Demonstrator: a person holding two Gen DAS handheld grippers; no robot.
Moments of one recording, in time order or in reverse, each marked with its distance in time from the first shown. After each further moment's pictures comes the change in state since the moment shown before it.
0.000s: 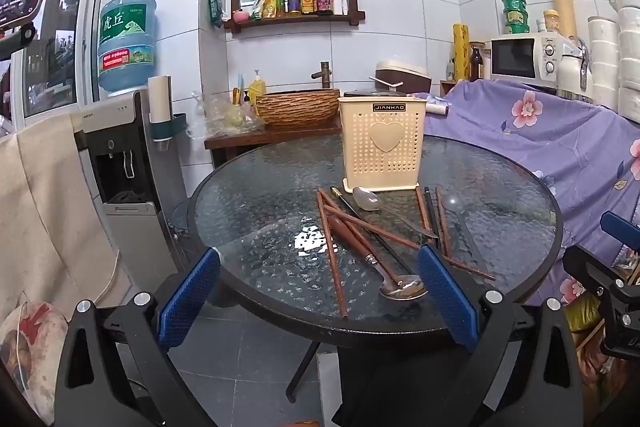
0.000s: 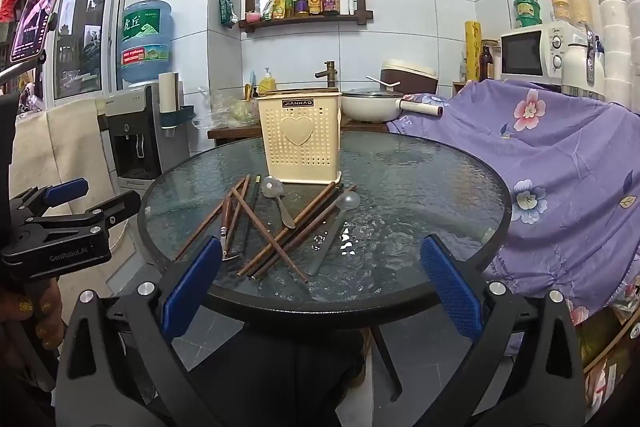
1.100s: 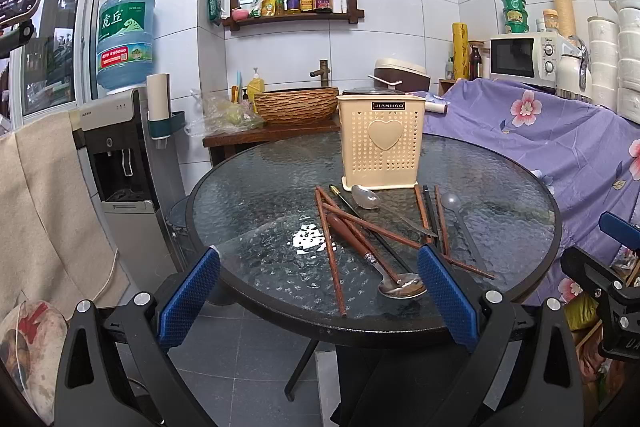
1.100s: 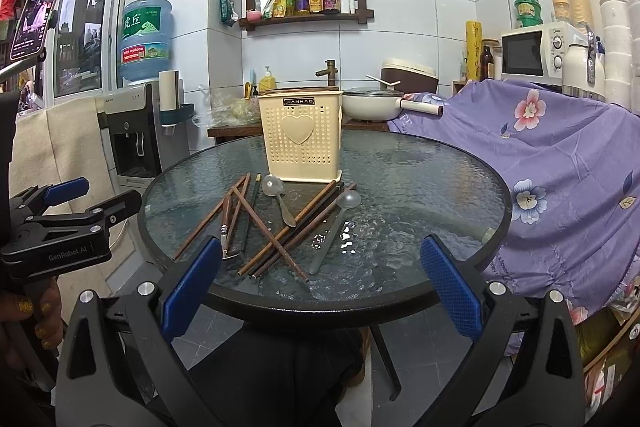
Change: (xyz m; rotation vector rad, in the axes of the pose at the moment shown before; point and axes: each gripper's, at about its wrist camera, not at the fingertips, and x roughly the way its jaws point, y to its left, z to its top) left arm 0.001 0.000 0.000 -0.003 0.009 -0.008; right arm 0.000 0.004 0.001 -0.002 0.004 -0.003
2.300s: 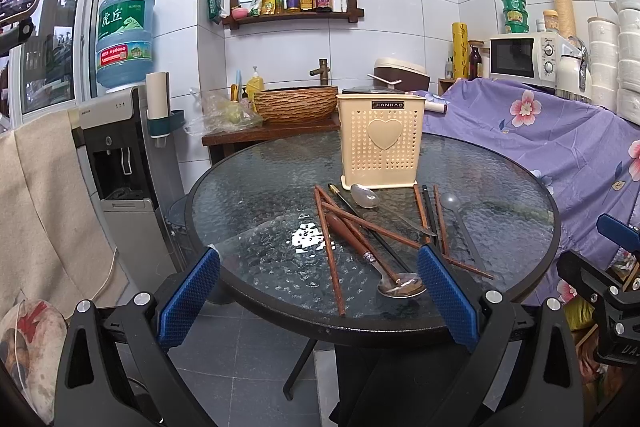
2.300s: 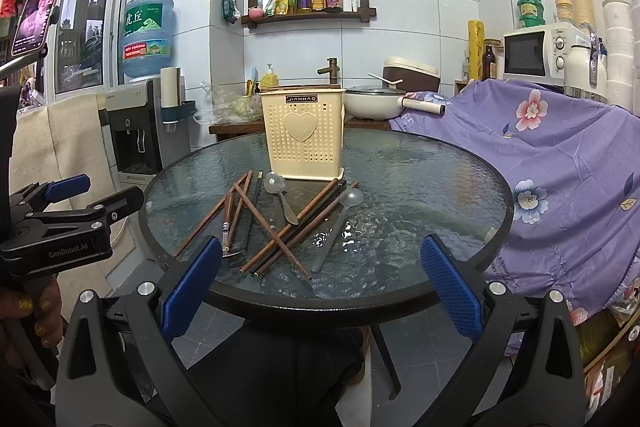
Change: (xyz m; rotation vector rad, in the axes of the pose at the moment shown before) left arm 0.000 0.000 0.000 0.000 0.001 0.000; right arm 0.001 0.001 0.000 -0.007 0.007 0.003
